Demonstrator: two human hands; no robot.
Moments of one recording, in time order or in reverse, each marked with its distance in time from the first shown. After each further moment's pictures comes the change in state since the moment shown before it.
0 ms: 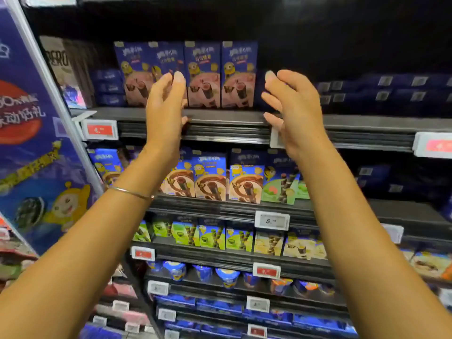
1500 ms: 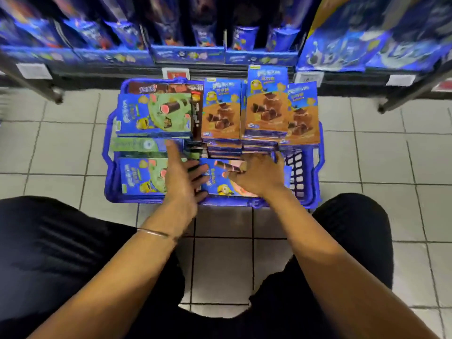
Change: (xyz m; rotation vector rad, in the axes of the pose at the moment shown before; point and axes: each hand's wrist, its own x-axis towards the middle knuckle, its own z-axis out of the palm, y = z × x) left_hand -0.774 -0.778 -0.035 0.162 0.148 -1.384; right_hand -0.647 0.850 -0.442 -1.390 -0.669 0.681
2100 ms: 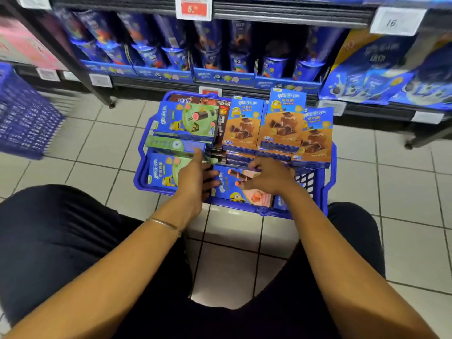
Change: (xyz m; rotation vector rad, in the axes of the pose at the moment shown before) left_hand -0.031 0.006 -0.006 0.074 0.055 0.079; right_hand 0.000 0.000 -0.040 0.352 -0.193 -0.140
